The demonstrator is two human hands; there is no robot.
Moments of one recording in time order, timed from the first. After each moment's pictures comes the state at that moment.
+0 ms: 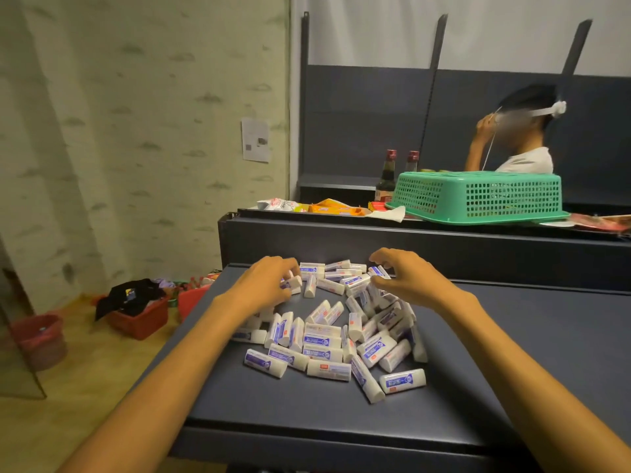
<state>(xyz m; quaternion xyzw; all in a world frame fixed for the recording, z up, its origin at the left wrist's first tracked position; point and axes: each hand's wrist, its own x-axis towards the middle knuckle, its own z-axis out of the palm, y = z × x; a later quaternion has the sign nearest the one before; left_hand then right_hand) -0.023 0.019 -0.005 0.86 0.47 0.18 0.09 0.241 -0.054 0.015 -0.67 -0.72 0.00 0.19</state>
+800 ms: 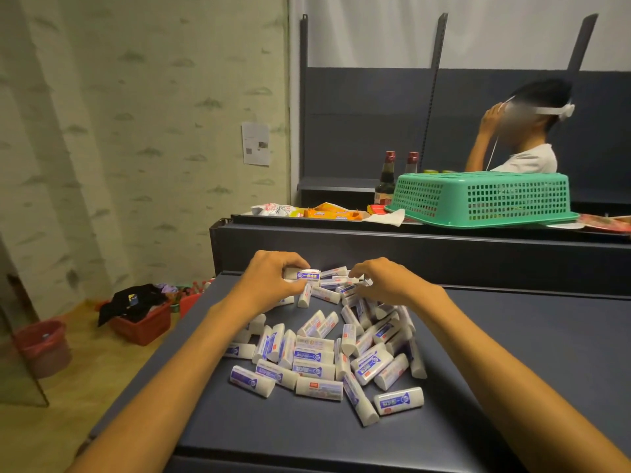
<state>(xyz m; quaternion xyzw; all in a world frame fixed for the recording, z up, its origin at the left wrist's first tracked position) -0.005 0.030 -0.002 0.85 0.37 0.36 0.12 0.241 -0.003 0.005 -0.65 -0.76 -0.01 0.07</state>
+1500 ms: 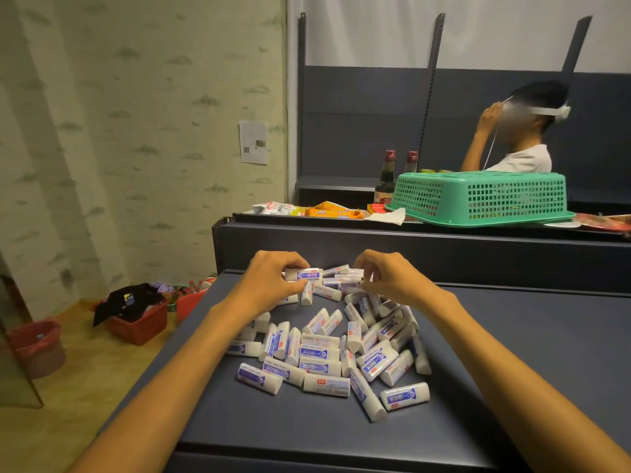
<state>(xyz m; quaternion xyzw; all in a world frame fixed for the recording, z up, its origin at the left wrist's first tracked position) -0.013 0.035 -0.009 0.86 0.36 0.36 0.11 0.245 -0.013 0.000 -0.62 -0.75 0.04 0.23</state>
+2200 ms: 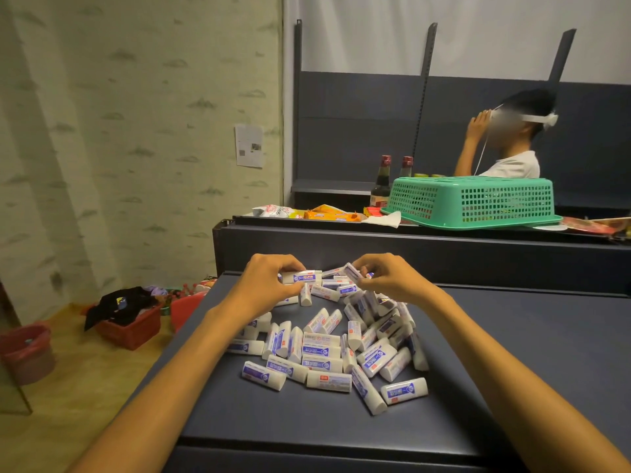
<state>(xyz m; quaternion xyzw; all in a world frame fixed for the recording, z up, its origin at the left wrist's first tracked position) -0.023 0.024 -0.007 0.85 0.35 0.37 0.13 0.236 -0.023 0.010 -0.63 -0.71 0.13 0.28</state>
